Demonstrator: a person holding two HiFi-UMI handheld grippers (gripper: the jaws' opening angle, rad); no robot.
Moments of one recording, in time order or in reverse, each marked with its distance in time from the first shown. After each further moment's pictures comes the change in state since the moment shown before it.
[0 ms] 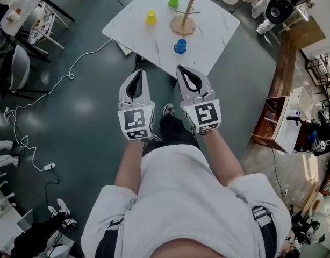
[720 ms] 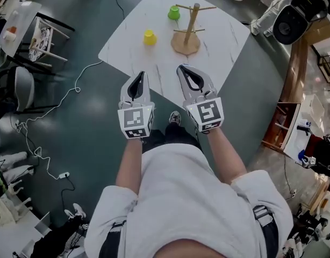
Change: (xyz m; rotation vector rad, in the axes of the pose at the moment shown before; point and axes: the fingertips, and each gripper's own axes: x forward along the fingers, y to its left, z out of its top) left arm 0.199 0.015 -0.003 0.056 0.110 -0.075; right arm 0.141 -0.134 -0.041 0.093 0.045 -0.003
